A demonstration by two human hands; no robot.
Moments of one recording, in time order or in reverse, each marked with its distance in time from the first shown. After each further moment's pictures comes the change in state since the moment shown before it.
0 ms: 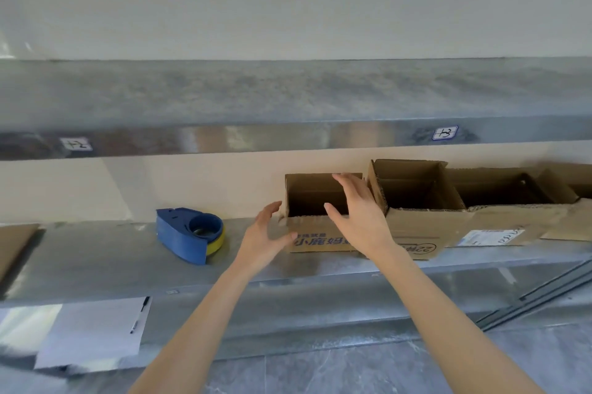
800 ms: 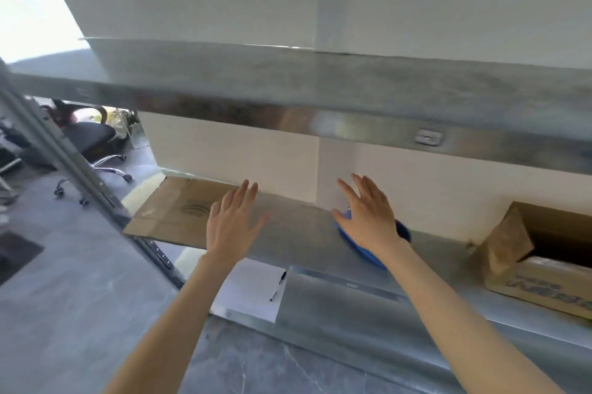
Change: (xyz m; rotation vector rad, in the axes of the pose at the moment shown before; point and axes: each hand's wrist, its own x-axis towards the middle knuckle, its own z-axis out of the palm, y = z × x) left_hand -0.114 -0.177 -0.356 0.985 0.424 -0.207; right_hand 0.054 -0.287 0.225 -0.211 -0.328 -0.291
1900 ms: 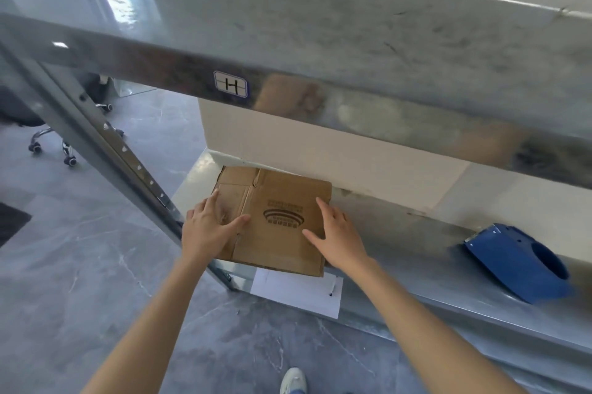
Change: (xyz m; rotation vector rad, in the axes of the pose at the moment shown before) left_hand 0.079 -0.320 0.096 -0.423 -0.292 -0.426; right_hand 0.124 -0.258 0.172 0.278 -0.329 0.155
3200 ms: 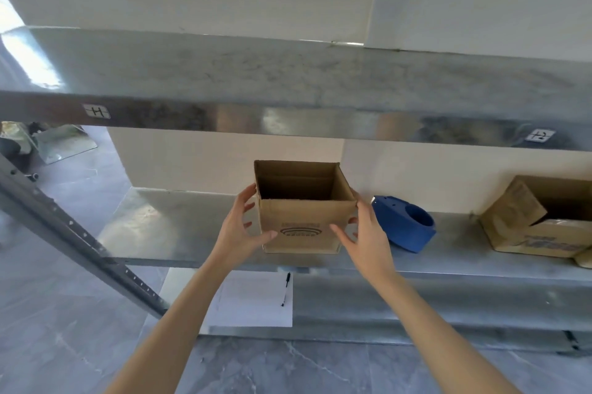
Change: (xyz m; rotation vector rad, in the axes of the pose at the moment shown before) left_hand -0.119 0.184 0.035 -0.580 -0.243 0.605; right_hand -0.149 0.129 -0.095 0.190 0.709 -0.013
